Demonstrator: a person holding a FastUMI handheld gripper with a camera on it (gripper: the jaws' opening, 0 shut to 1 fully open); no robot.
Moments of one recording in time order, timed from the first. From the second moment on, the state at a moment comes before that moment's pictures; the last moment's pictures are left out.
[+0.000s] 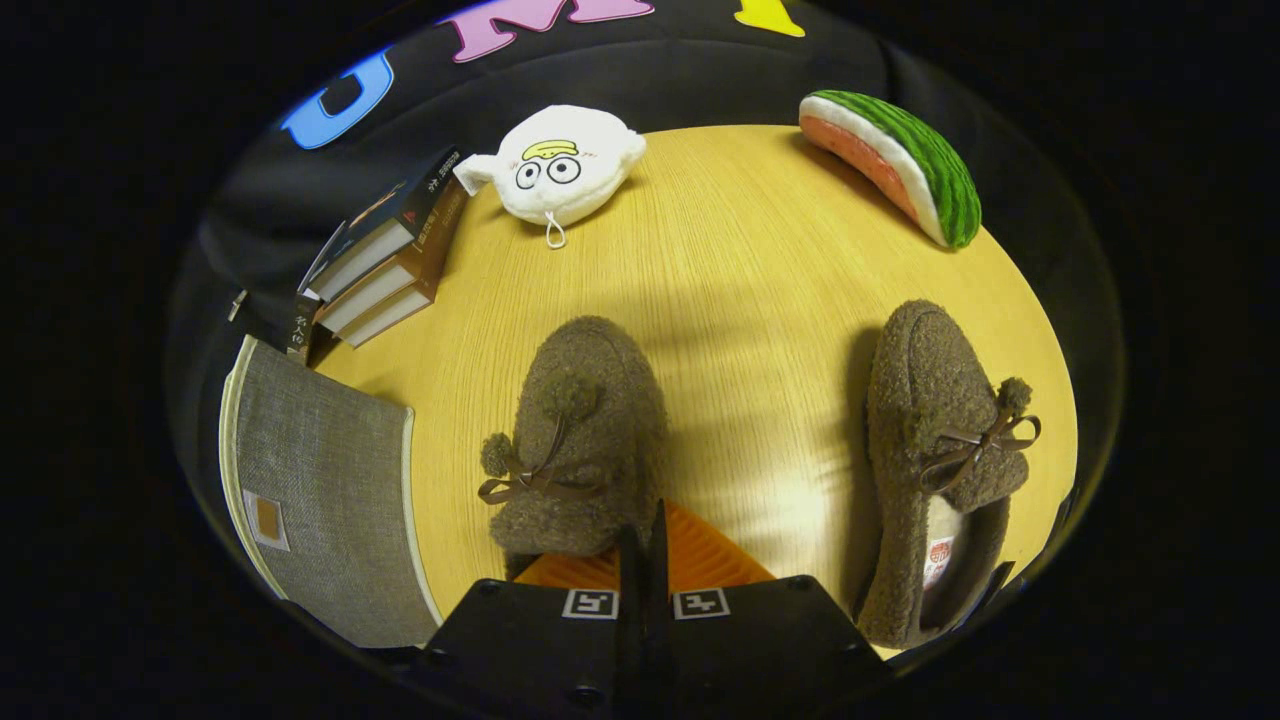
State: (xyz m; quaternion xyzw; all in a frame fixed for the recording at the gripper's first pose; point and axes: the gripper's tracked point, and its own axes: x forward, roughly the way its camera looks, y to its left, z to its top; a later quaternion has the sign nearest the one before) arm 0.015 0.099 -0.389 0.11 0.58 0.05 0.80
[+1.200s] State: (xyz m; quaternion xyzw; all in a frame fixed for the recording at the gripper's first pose) arm 0.016 0.261 -0.127 0.29 0.50 0.18 0.79
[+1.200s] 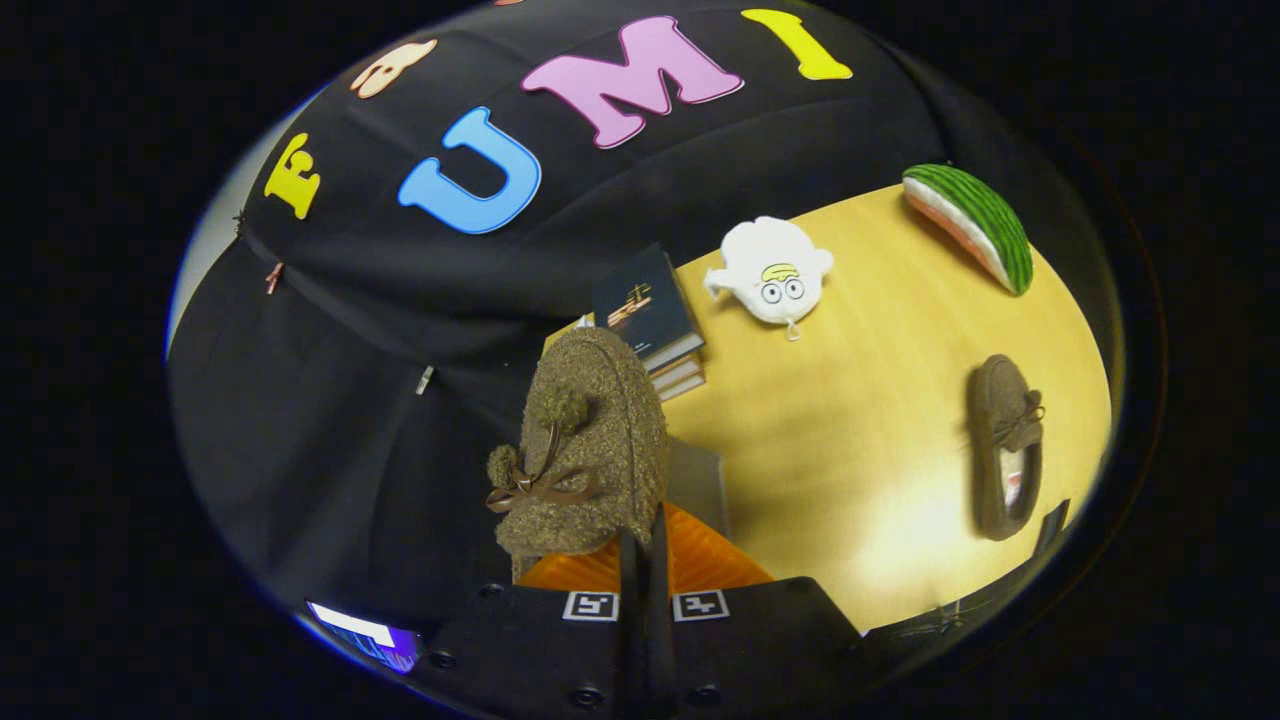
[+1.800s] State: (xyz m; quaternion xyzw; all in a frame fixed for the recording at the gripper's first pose) arm -0.019 0.385 -0.190 0.28 0.55 0.18 0.77
